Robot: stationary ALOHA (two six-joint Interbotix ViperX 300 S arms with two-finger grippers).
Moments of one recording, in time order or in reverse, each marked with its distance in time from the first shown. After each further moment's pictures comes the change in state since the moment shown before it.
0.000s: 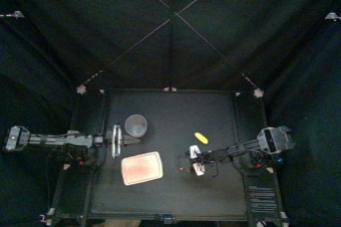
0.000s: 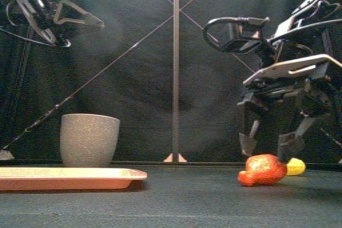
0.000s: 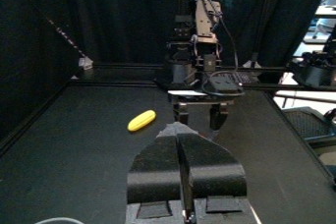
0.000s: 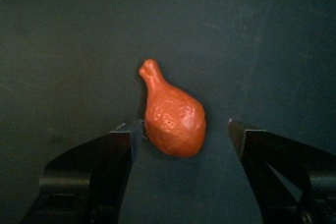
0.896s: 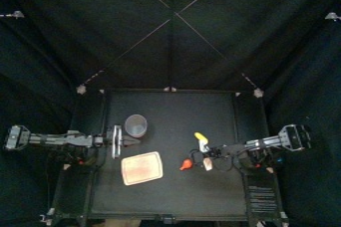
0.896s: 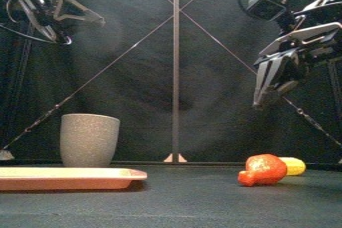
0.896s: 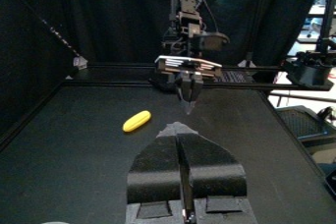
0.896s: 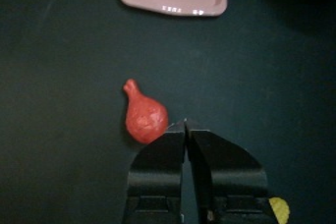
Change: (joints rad) left arm -0.021 0.002 -0.020 -0.005 0.026 -0.002; right arm -0.037 -0.284 0.138 -0.061 -0.121 -0.018
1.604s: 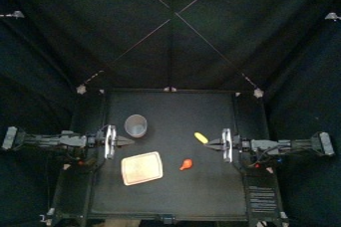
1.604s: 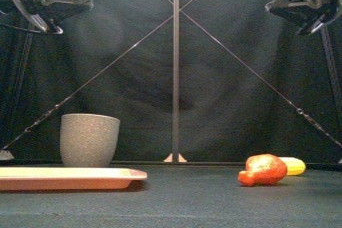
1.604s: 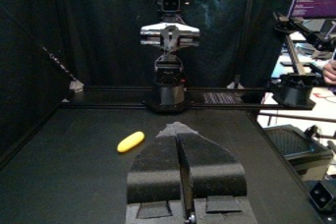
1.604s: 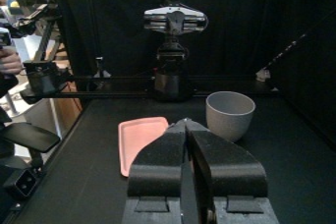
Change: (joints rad) left arm -0.051 -0.141 0.020 0.000 0.023 -0.005; right arm -0.103 -0.670 0.270 0.252 -0.483 0.002
